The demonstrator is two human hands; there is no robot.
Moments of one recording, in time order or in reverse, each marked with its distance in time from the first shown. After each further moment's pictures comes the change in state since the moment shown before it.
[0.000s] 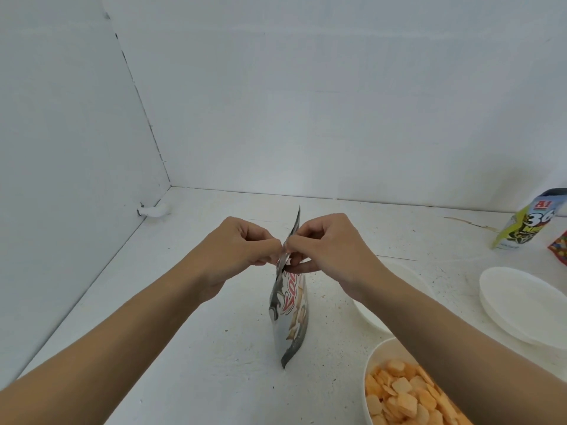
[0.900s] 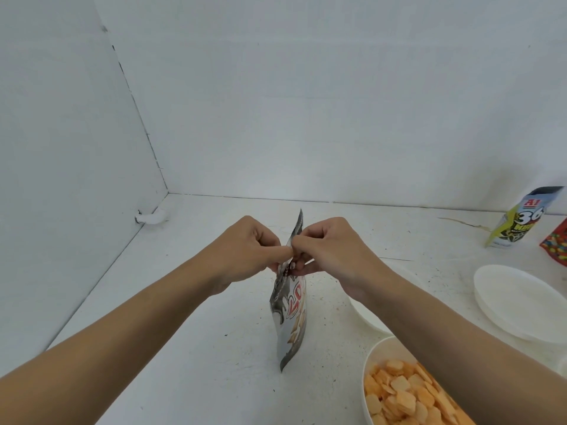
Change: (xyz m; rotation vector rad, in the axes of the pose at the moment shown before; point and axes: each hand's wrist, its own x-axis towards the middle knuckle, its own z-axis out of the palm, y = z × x) left_hand 0.006 0.011 0.008 0.194 -0.038 0.084; right_hand -0.003 -0.002 -0.003 -0.007 0.015 0.063
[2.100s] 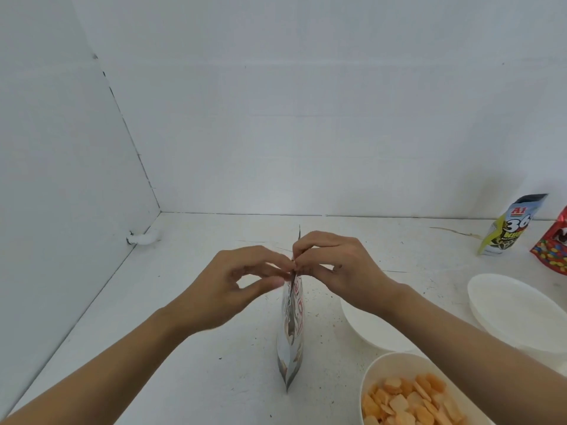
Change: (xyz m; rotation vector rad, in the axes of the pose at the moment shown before) left_hand 0.004 -0.038 -0.001 0.053 0.026 0.588; right_hand 0.024 0.037 -0.043 -0.607 -0.020 -1.064
